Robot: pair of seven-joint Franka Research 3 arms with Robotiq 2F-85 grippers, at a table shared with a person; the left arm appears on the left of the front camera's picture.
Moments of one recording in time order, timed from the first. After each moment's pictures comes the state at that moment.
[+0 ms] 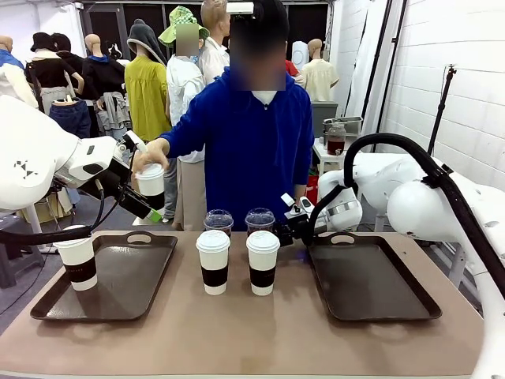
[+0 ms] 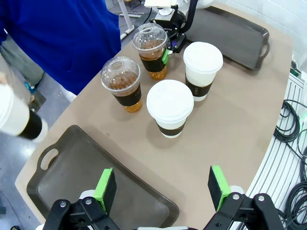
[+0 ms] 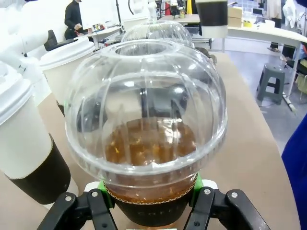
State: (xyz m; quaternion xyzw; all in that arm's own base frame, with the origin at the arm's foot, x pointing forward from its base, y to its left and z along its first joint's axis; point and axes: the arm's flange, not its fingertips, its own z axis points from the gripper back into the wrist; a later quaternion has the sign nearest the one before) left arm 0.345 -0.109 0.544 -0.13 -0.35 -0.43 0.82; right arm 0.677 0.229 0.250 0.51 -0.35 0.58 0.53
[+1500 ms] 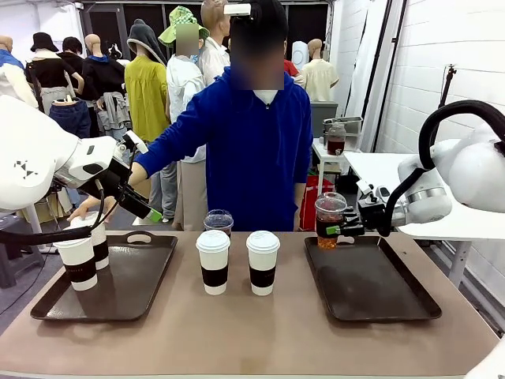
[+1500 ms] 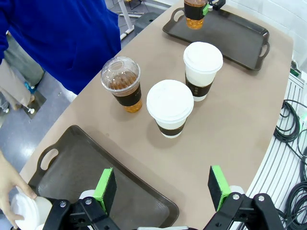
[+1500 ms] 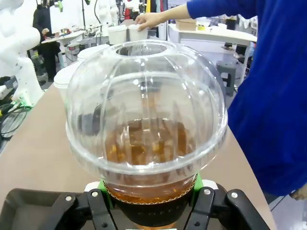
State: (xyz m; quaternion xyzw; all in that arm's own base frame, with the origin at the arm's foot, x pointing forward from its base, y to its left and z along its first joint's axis) left arm 0.345 -0.109 0.544 -0.13 -0.35 -0.43 0.82; right arm 0.620 0.016 0.312 0.43 -0.44 0.54 0.57
